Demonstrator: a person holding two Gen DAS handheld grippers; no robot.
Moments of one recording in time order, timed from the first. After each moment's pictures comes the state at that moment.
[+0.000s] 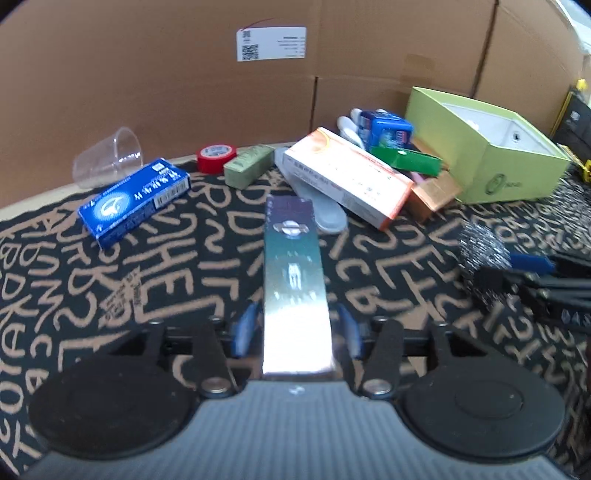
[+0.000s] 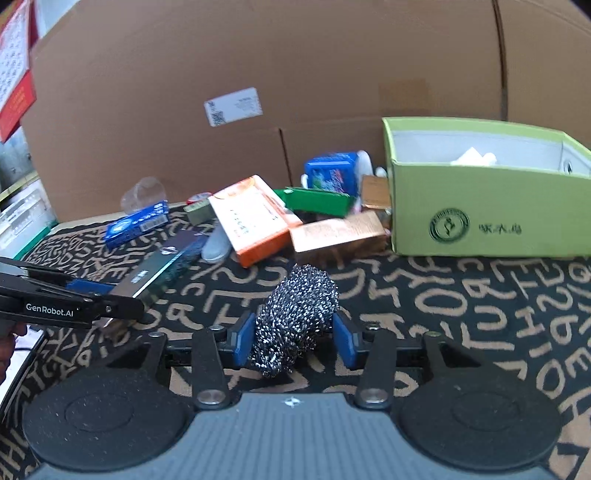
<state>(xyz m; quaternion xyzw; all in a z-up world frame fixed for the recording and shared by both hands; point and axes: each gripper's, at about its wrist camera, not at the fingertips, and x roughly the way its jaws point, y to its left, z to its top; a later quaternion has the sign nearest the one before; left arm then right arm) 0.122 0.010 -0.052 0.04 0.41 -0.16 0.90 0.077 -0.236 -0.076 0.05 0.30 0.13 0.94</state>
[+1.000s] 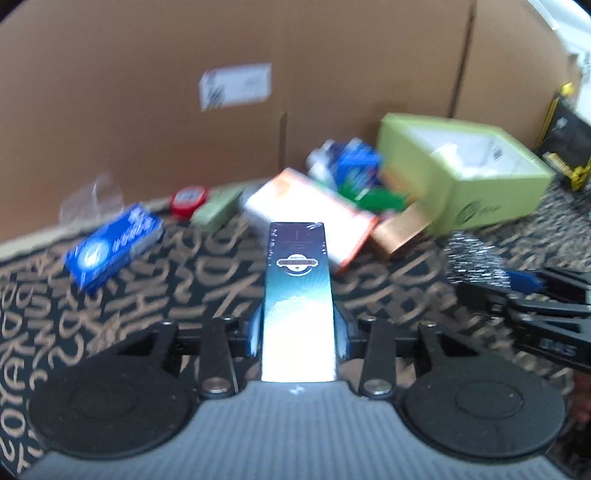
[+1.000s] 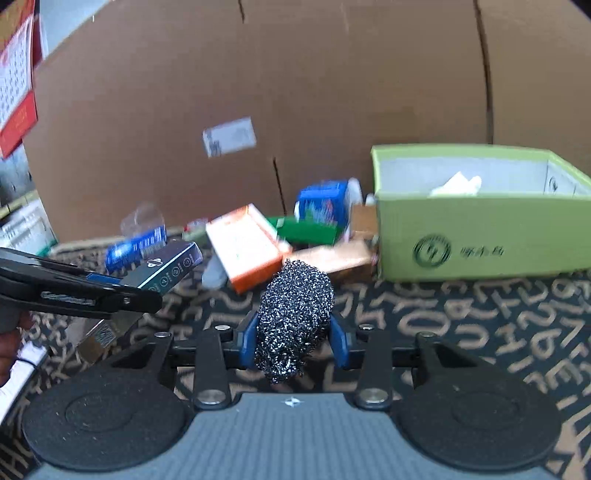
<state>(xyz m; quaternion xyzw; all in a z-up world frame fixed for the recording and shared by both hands) 0.109 -0.024 -0.014 0.05 0.36 -0.19 0.91 0.065 -0.256 -0.050 0.06 0.25 0.13 0.96</state>
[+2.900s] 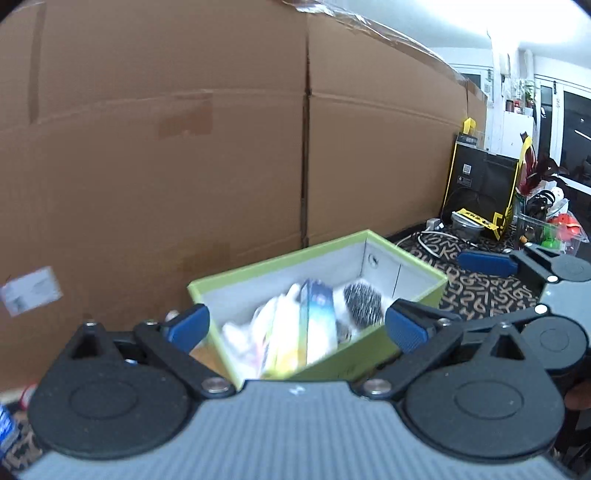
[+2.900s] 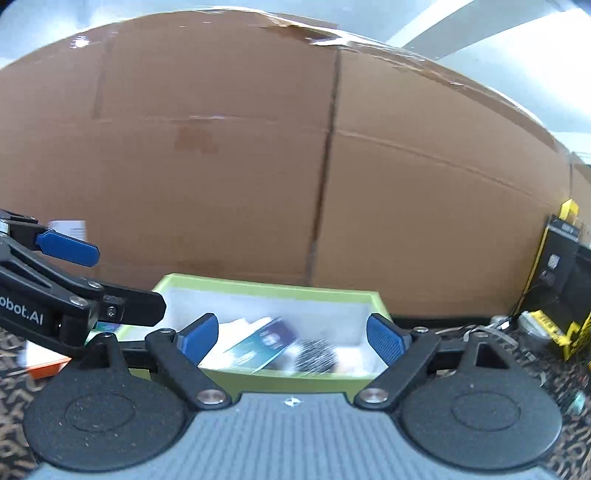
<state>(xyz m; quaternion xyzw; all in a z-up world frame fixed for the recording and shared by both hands) 0.132 -0.213 0.046 0.08 0.22 -0.31 0.92 0.089 -0.376 0.007 -0.05 0.14 -0.01 0.99</state>
